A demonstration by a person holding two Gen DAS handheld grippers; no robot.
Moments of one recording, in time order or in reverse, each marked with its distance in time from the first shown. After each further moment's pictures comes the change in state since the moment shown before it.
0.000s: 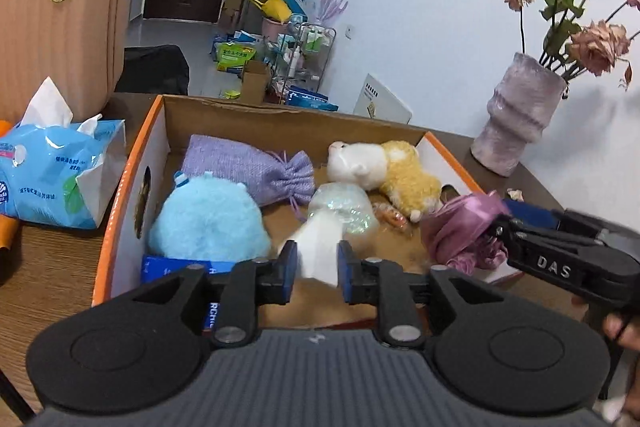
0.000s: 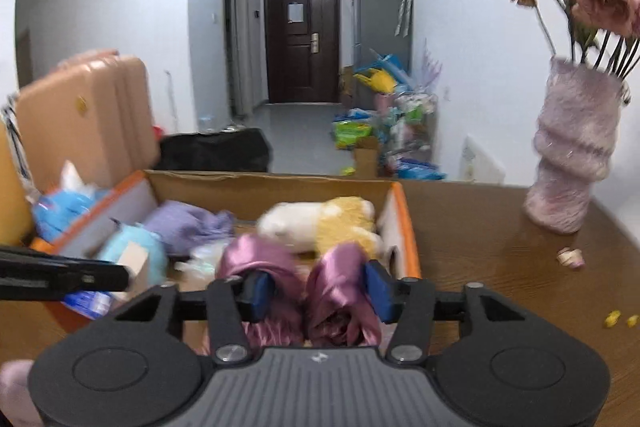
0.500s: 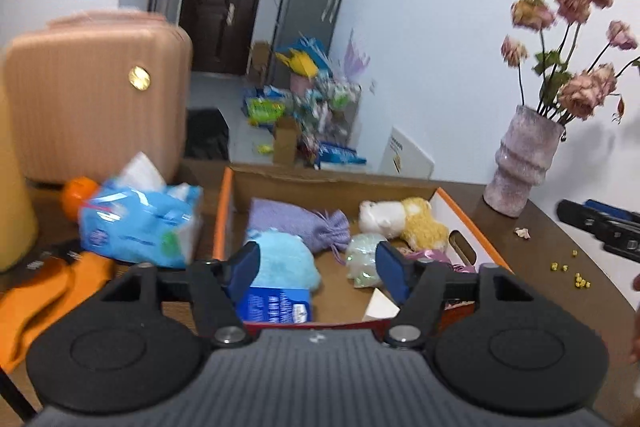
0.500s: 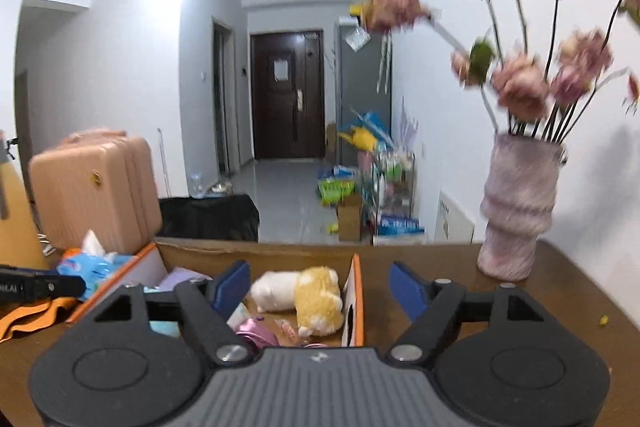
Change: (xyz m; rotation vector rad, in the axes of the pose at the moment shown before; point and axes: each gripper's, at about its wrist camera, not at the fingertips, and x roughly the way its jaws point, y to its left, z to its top) left arm -0.113 0.000 0.001 0.033 -0.180 0.112; right arm -0.114 -0.025 0.024 0.039 -0.180 -0.002
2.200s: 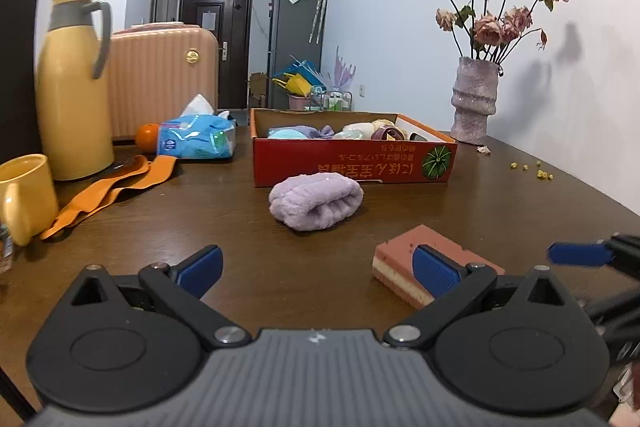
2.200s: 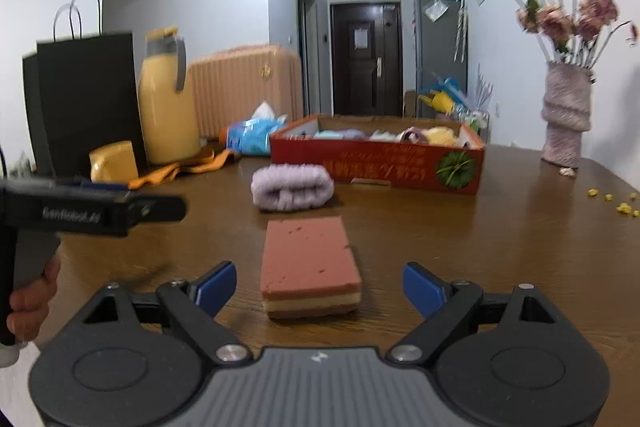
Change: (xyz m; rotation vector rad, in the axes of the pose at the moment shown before) left arm -0.170 -0.014 -0.195 0.126 -0.082 0.018; right arm -0.198 0.114 -0.196 -0.063 0.121 0.224
